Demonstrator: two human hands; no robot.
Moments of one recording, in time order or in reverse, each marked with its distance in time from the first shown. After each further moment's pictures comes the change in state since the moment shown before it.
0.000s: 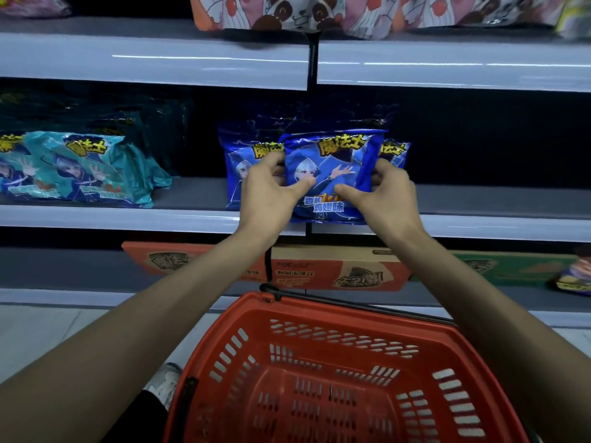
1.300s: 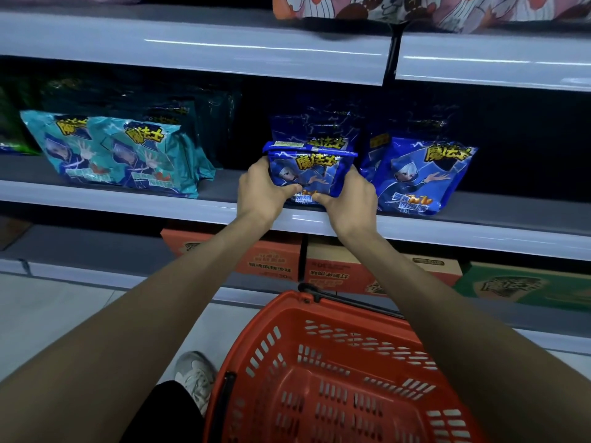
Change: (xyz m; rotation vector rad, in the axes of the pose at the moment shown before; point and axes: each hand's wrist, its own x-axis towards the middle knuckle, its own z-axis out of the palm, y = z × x) left_hand 0.039 -0.070 -0.068 0.299 0.121 -0.130; right_hand 0.016 -0.013 0.135 -0.272 0.025 -0.074
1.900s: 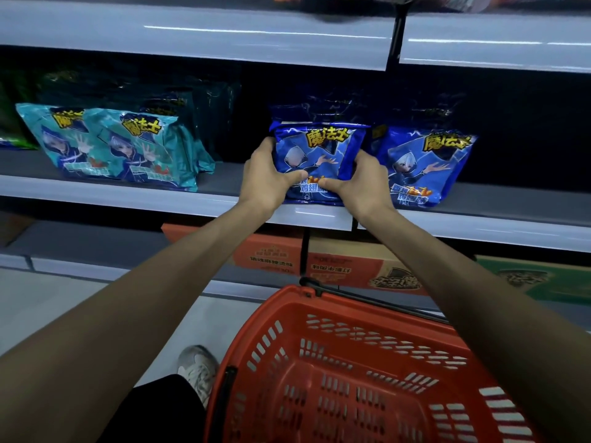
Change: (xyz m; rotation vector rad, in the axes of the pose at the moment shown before) left_hand 0.004 0.006 -0.001 -0.110 -0.078 0.054; right_hand 0.017 0.008 -0.019 0.208 -0.146 -0.027
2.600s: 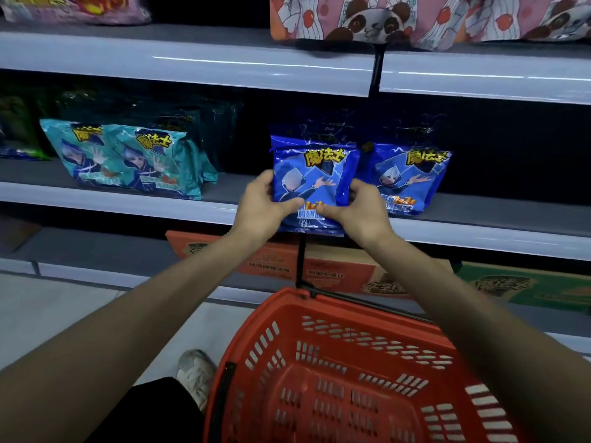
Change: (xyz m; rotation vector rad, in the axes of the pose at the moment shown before) left_hand -0.050 0.015 -0.014 -0.194 -0.091 -0.060; right_hand -0.043 -0.007 -0.021 0.137 -0.101 0.086
